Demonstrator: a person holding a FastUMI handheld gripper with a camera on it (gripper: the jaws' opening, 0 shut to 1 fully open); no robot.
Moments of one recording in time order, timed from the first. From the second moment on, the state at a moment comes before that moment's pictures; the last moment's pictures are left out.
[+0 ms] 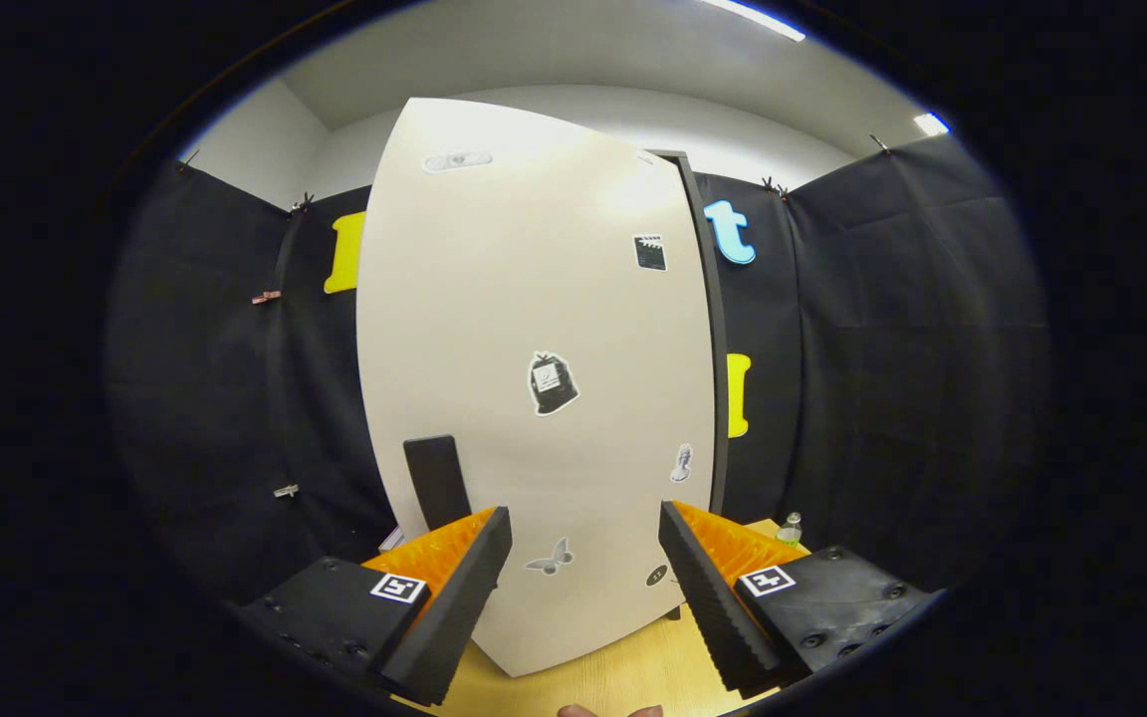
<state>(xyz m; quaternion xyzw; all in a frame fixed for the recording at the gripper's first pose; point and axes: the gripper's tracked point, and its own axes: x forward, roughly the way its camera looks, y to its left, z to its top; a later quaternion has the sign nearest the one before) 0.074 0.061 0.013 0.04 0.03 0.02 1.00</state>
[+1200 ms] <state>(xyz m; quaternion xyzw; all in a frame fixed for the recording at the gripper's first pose) 0.076 0.051 -0.011 0.01 0.03 0.01 1.00</state>
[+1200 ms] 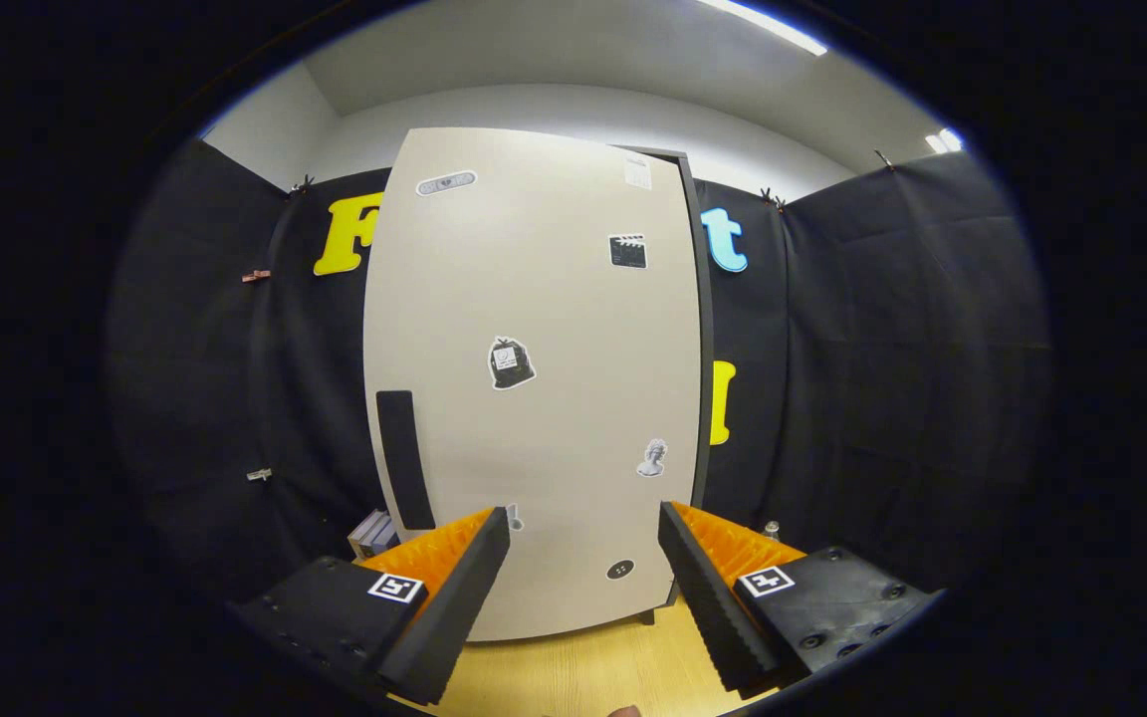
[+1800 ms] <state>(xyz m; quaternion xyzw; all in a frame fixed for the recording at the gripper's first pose) 0.073 0.059 0.003 0.01 0.02 0.02 1.00</state>
